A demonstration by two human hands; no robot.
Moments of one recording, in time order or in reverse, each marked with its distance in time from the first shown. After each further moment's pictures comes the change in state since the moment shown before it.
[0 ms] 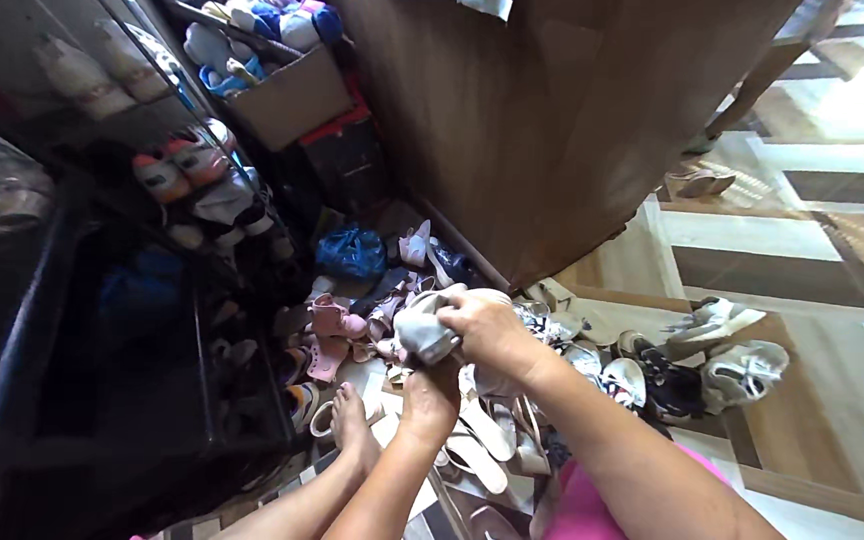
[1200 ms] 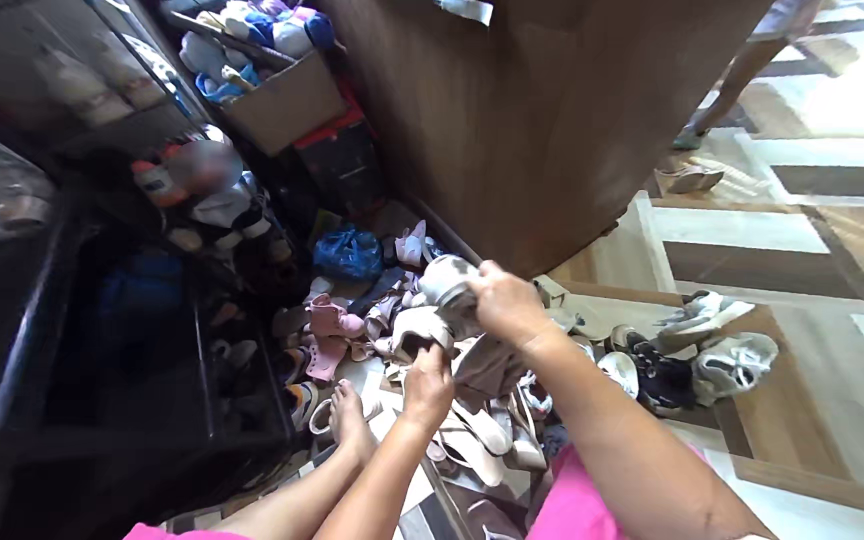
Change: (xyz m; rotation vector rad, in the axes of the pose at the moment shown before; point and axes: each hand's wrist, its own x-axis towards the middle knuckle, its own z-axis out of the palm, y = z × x) left_hand 0.008 -0.003 0.002 -0.382 -0.133 -0.138; right_hand -0.001 0.013 -0.023 -0.008 -0.023 0.372
